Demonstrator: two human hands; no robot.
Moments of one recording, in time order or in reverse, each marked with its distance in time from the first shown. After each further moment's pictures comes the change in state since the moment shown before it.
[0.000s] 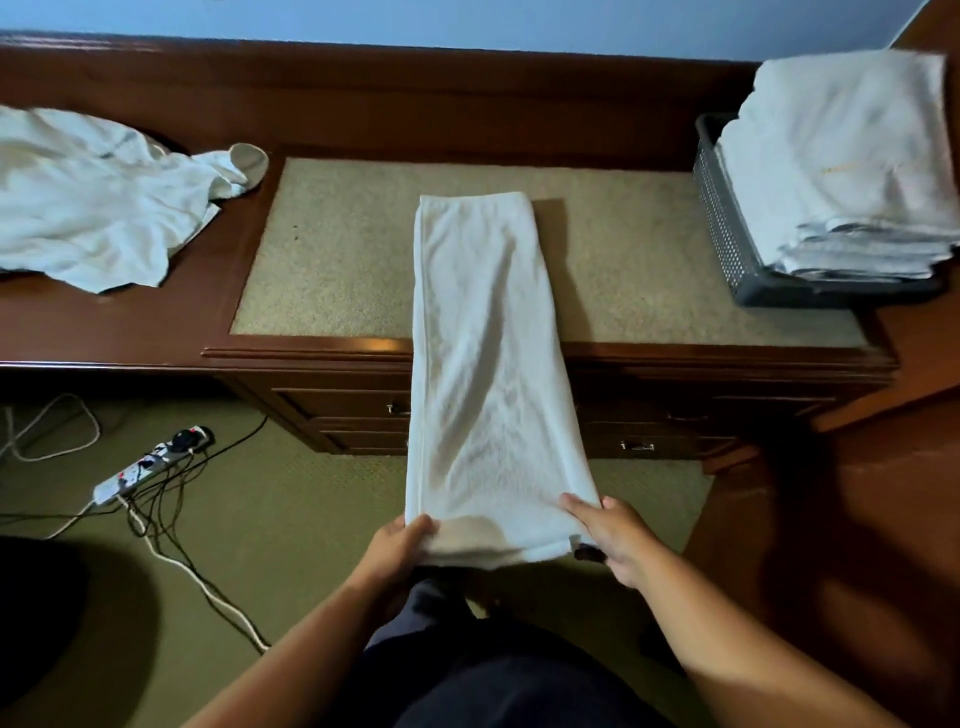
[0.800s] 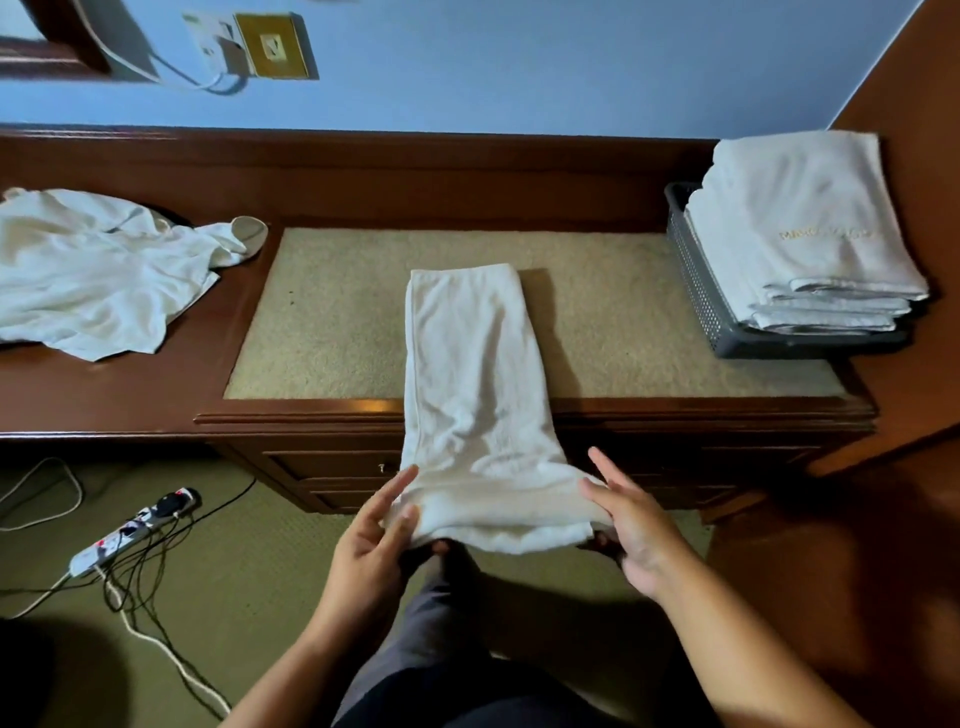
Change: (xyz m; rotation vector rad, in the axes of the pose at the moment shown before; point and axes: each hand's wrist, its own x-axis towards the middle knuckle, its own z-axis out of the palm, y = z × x) left_hand -0.055 0.074 0.018 -0.282 -0.170 0.536; right_hand -0.058 -0.097 -0.014 0.265 -0.065 -0.311
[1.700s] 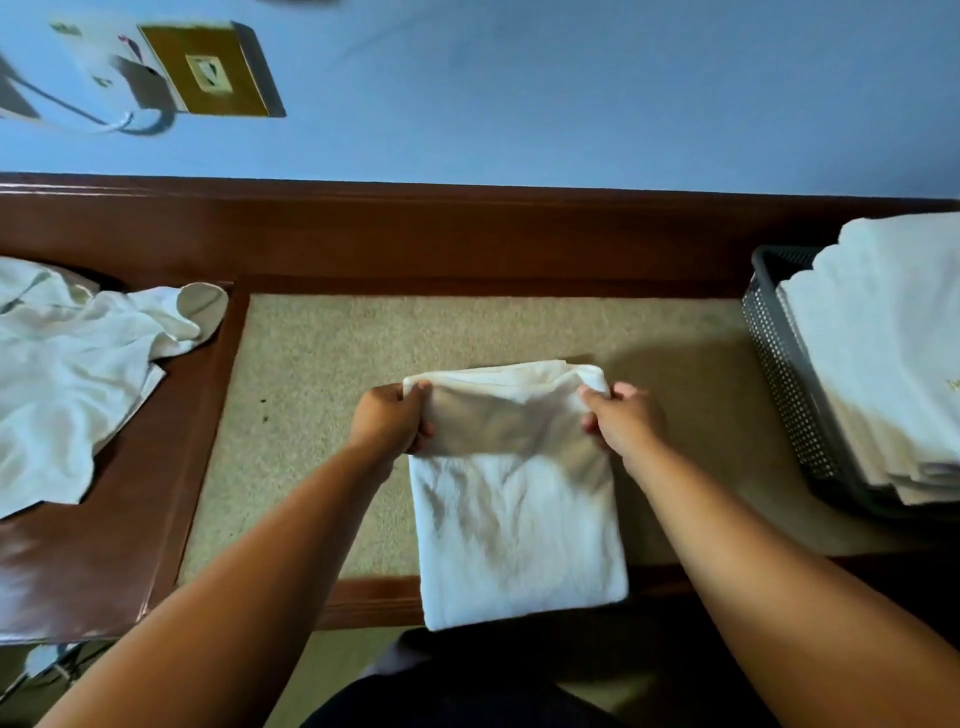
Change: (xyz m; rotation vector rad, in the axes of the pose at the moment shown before) left_hand 0.429 0.161 0.042 0.707 0.154 -0.080; right_hand 0.336 -0.212 0.111 -0.473 0.406 -0.088
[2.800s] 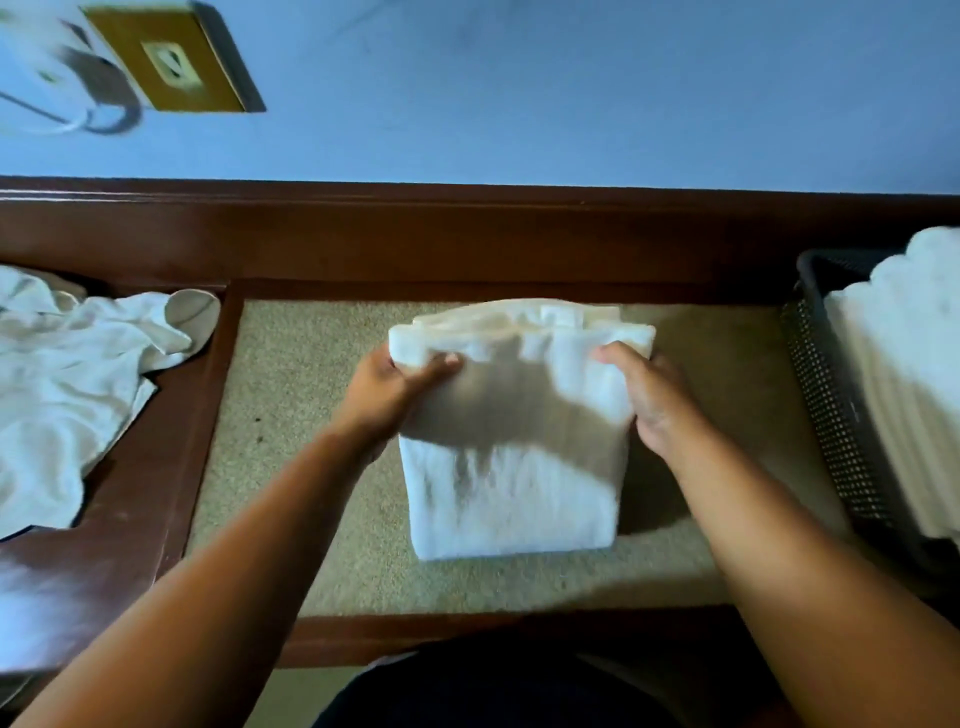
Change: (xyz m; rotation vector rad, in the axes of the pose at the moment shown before) left_hand 0.028 0.066 -0.014 -0.243 -0.256 0.243; right_hand 0.046 -0.062 -0.003 0.388 -0.177 -0.043
